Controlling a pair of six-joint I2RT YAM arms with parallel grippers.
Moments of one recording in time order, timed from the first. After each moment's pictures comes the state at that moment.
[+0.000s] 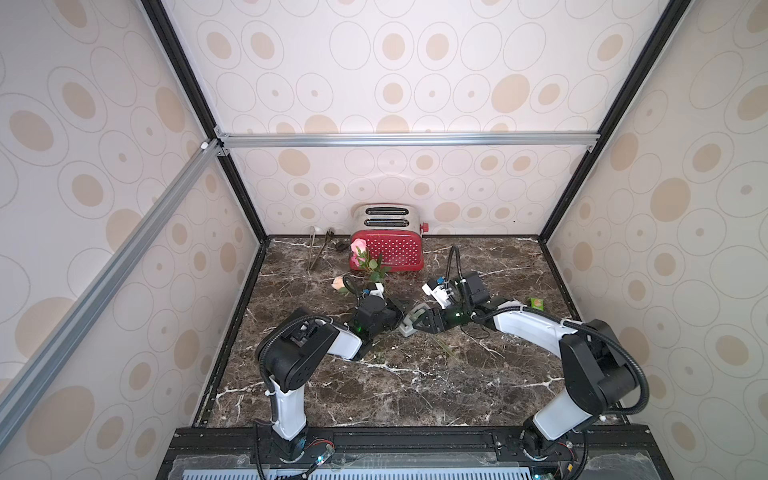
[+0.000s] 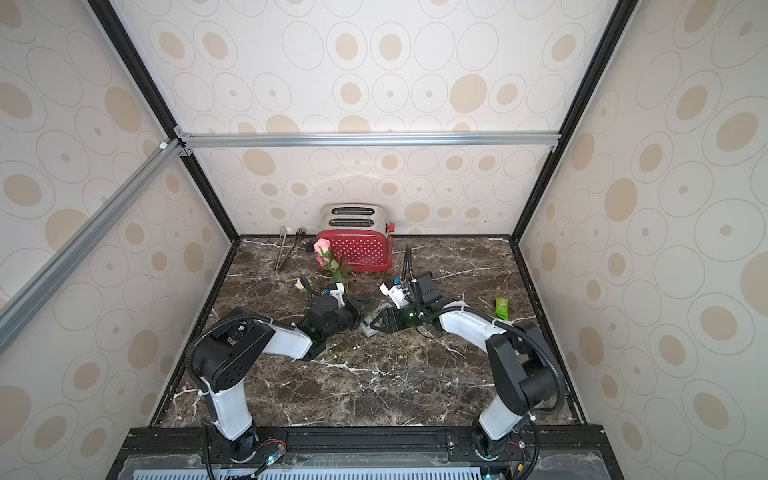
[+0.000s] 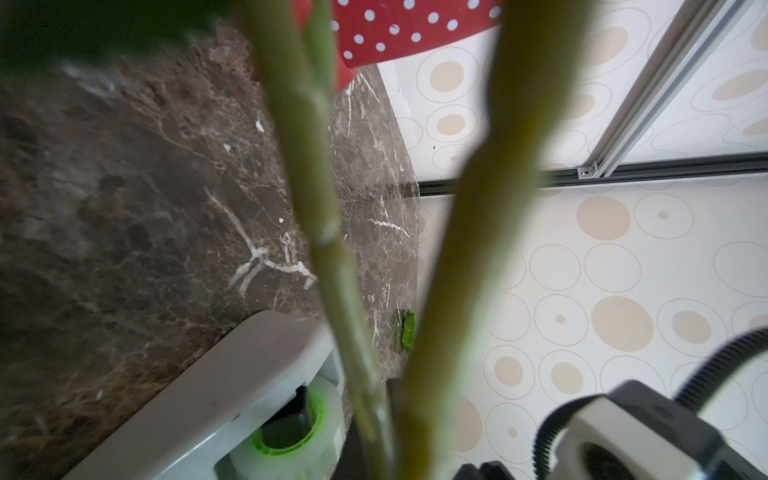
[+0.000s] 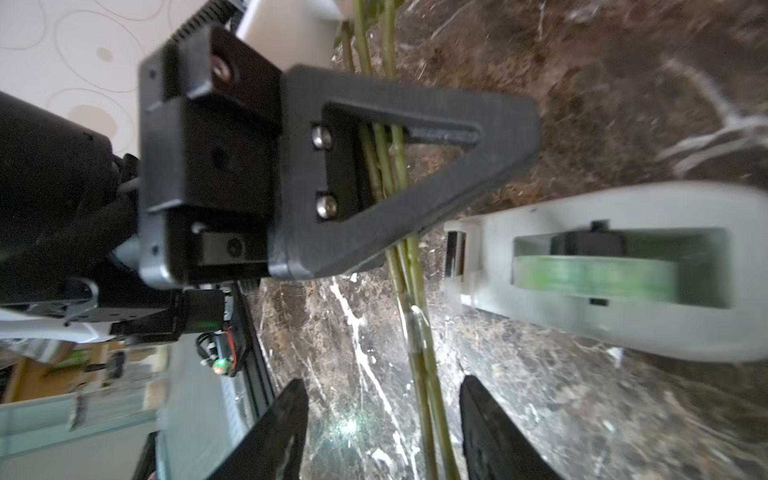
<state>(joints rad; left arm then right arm) -0.64 1.87 0.71 0.93 0.16 -1.37 0.46 1.66 0.96 -0.23 -0.82 0.25</state>
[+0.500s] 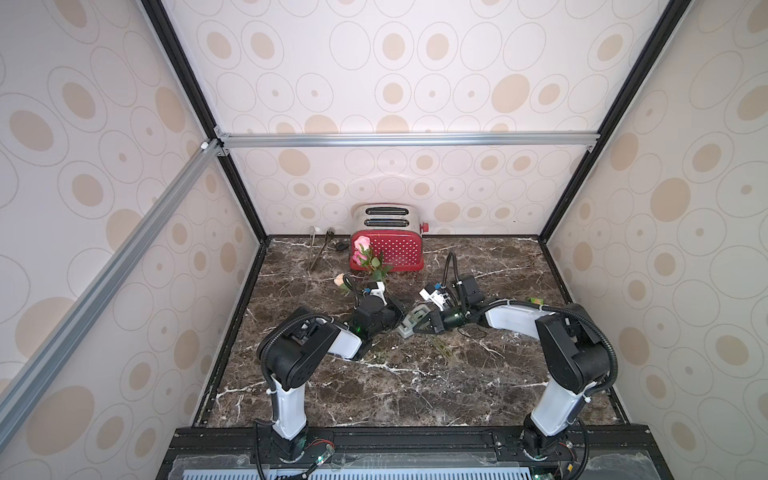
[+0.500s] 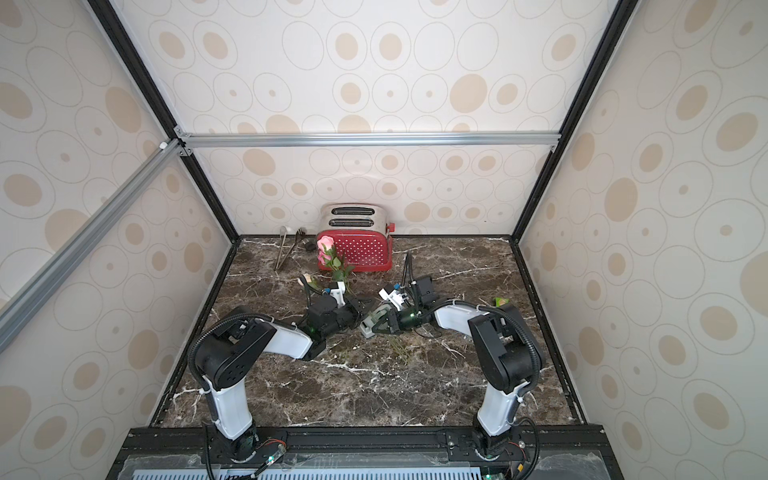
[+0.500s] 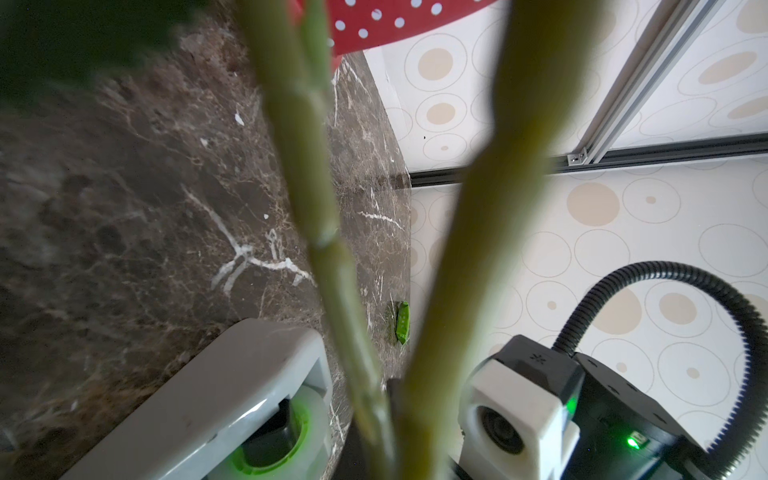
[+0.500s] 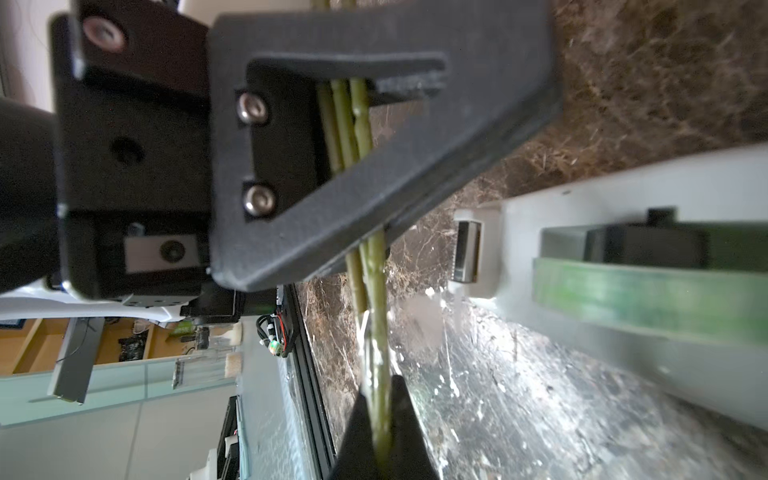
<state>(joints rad) -0.63 1.88 0.71 0.95 0.18 -1.36 0.44 1.76 0.96 -0.19 -0.94 0.24</state>
